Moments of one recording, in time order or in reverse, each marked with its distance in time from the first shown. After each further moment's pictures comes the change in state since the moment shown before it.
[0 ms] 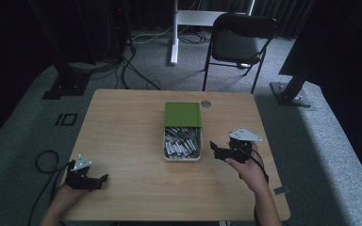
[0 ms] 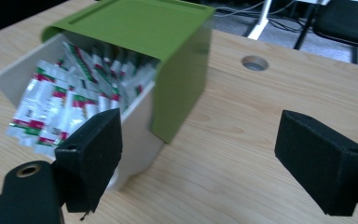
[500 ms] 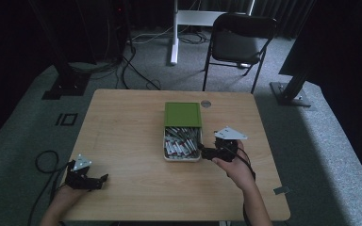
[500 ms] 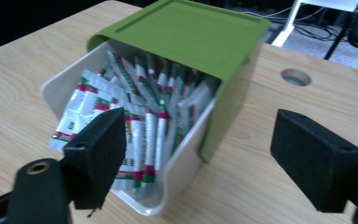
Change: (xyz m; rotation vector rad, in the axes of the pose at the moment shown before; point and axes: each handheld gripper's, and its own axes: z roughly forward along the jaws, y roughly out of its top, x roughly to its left) left arm 0.000 0.000 0.000 -0.001 0.000 -0.001; right arm 0.031 0.009 0.021 -0.007 0.079 -0.035
